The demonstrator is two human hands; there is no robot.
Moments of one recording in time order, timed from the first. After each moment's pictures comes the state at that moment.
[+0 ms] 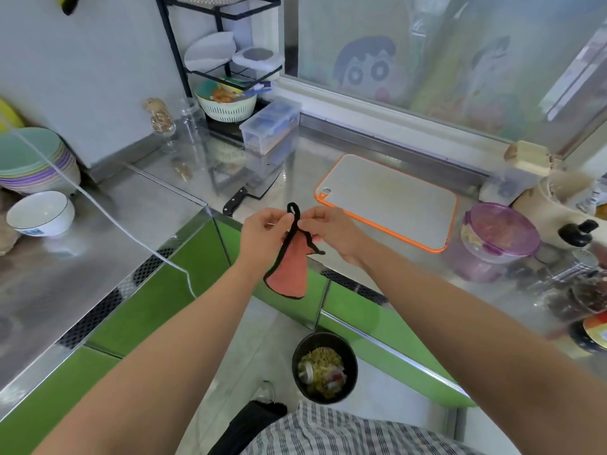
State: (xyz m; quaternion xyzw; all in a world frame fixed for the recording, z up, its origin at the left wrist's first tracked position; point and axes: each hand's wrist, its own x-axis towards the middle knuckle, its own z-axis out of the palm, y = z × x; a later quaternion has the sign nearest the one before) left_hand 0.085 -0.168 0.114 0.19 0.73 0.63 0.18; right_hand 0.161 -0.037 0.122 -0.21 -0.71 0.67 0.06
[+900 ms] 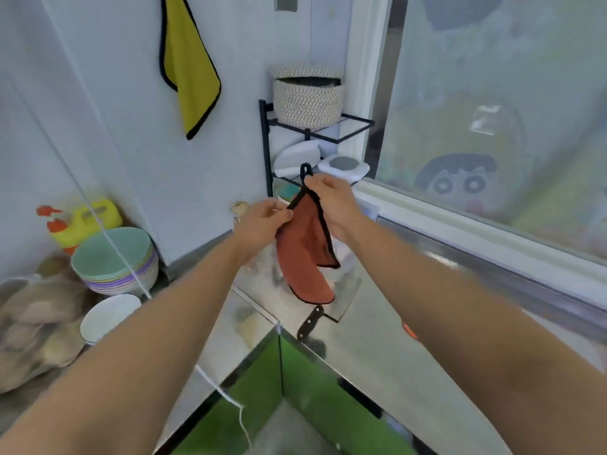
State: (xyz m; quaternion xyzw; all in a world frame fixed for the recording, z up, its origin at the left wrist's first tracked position) left_hand -0.225 -0.180 0.229 0.25 0.74 0.61 0.17; right_hand -0.182 -0.035 0.246 -0.14 -0.64 0.72 0.22
